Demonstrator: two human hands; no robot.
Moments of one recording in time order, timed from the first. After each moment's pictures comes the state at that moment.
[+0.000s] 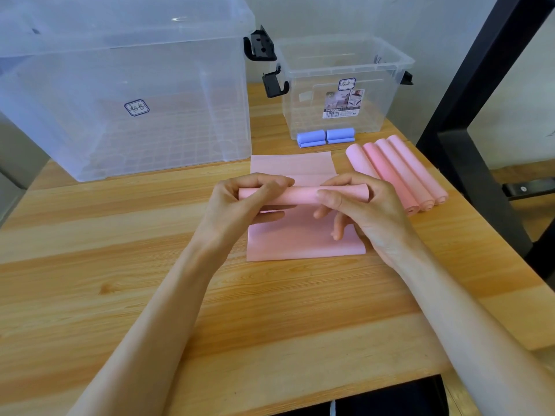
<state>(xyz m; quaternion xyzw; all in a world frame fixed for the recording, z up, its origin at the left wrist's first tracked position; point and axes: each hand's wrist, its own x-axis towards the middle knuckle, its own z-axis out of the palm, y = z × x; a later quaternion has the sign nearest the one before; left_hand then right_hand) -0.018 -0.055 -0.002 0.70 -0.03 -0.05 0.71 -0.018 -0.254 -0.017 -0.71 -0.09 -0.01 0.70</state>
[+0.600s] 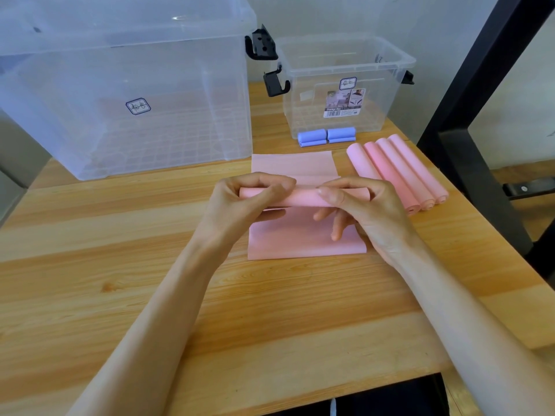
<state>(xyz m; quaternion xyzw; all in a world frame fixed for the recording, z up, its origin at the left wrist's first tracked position) -0.016 -0.055 -0.003 0.70 -0.03 -0.04 0.71 -0.018 -0.253 -0.018 -0.70 -0.10 -0.01 0.70</state>
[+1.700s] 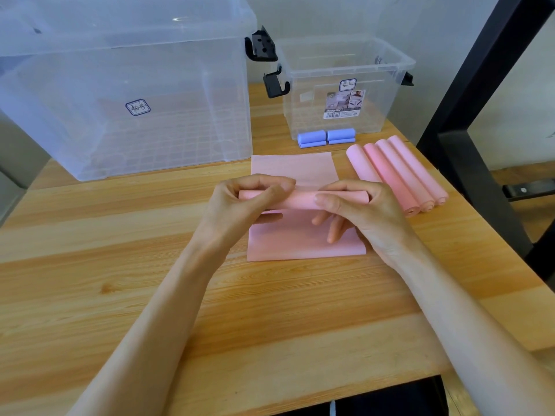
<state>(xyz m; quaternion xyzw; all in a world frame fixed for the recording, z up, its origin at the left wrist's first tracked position) -0.018 -0.054 -0.001 0.71 -0.03 -0.05 0.70 -0.018 -0.254 -0.018 -0.72 -0.10 0.01 0.69</state>
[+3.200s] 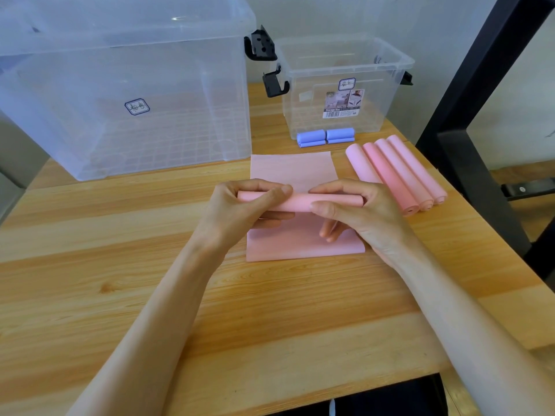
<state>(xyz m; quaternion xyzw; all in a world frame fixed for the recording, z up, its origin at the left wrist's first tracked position) -0.016 -0.054 -0.002 0.72 0.00 -0.06 0.69 -0.017 -0.254 -0.020 -0.72 -0.11 0.02 0.69</state>
